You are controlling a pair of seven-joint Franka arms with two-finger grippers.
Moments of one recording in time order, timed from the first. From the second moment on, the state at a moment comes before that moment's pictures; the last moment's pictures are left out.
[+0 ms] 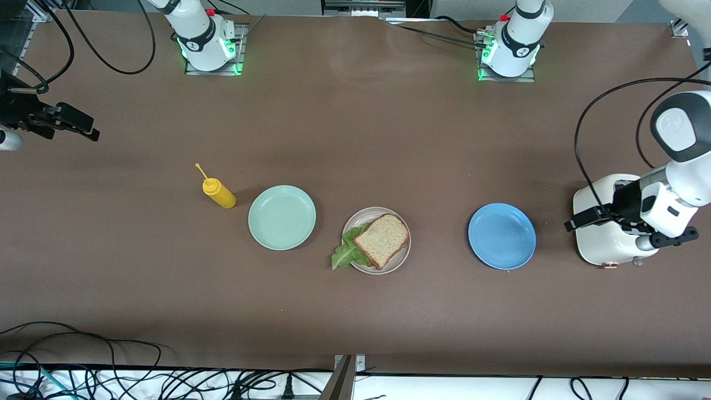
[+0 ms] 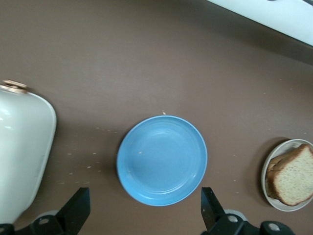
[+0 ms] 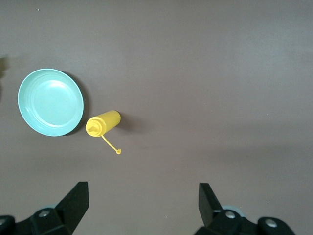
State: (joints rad) left arm -0.02 0.31 0.12 -1.66 -0.27 2.00 -0.02; right arm 0.09 -0.02 -0.14 -1.68 0.04 1.63 0.01
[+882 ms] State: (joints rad) left arm -0.01 0.31 0.12 -1.52 -0.09 1.84 -0.03; right arm 0.09 -0.02 -0.14 -1.68 0.04 1.63 0.01
